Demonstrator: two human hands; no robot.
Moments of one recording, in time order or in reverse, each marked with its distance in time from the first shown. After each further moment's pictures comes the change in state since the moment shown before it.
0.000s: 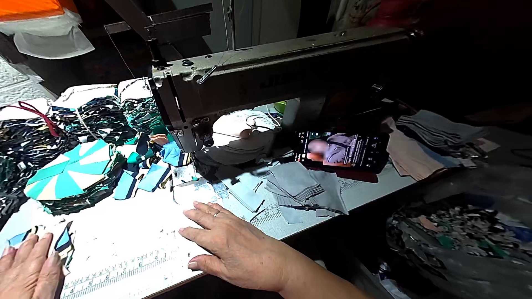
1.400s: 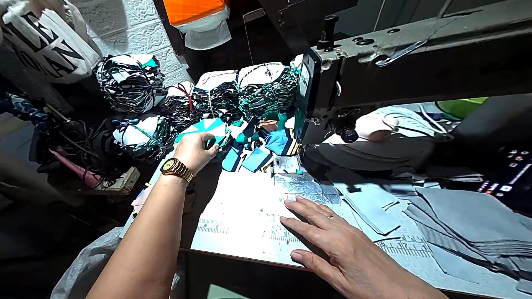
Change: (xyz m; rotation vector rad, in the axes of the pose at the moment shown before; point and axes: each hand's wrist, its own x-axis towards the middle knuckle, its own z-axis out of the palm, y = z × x) left_hand 0.150 0.042 -0.024 -0.122 0.032 0.095; right_hand -0.001 0.026 0.024 -0.101 0.219 -0.117
